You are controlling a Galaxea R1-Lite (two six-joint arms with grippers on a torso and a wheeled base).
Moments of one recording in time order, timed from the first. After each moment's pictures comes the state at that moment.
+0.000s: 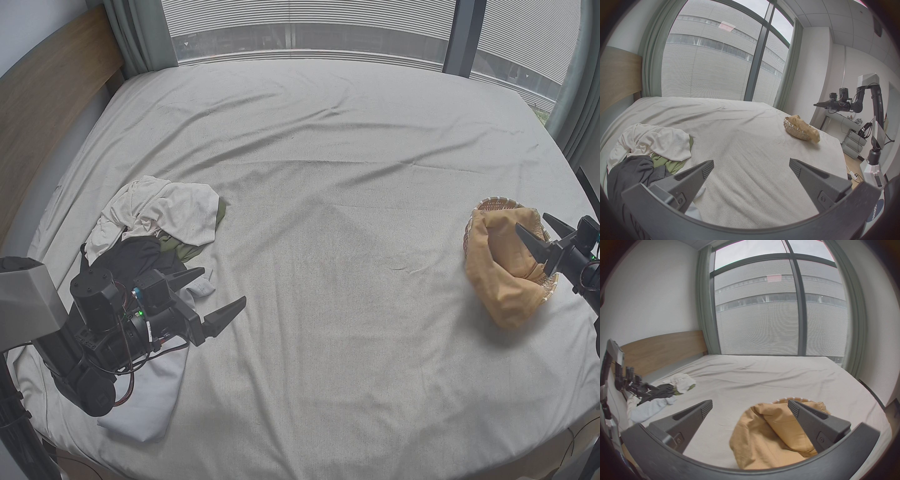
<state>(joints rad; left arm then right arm) -0.27 2.01 -0.41 -1.55 -0.43 0.07 -0.14 1.56 -0.42 -1.27 0.49 -0.01</state>
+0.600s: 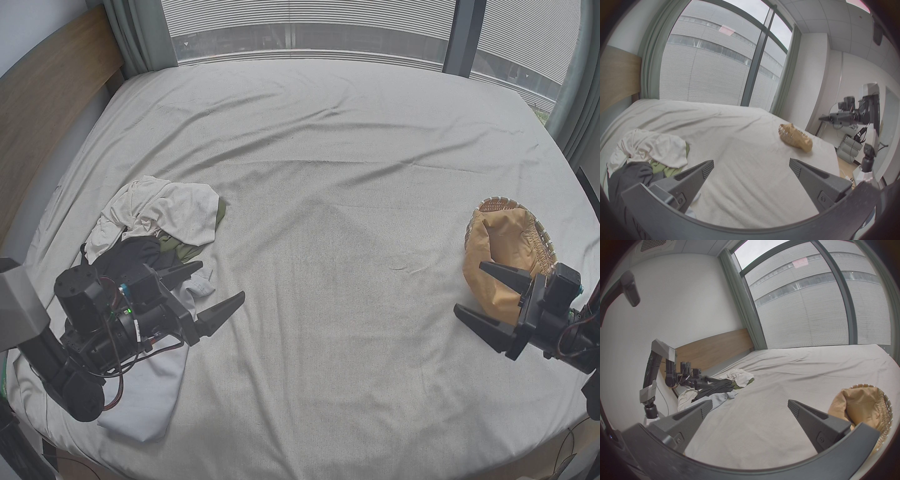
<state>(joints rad) -0.30 1.86 -0.35 -1.54 -0.46 0.01 0.31 1.44 -0.19 -1.27 0.50 -0.02</state>
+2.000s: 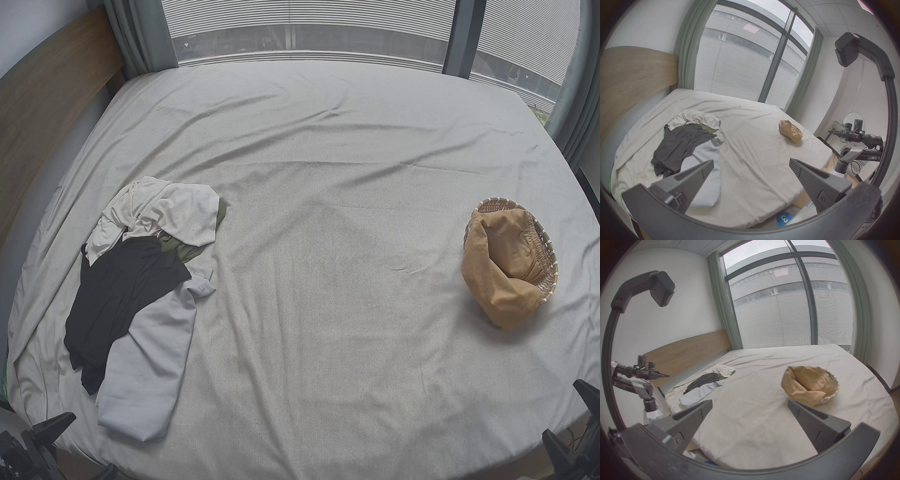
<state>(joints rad) -0.16 0.18 -0.02 -0.09 -0.33 -0.10 0.03 0.10 -0.03 -0.08 0.36 0.02</state>
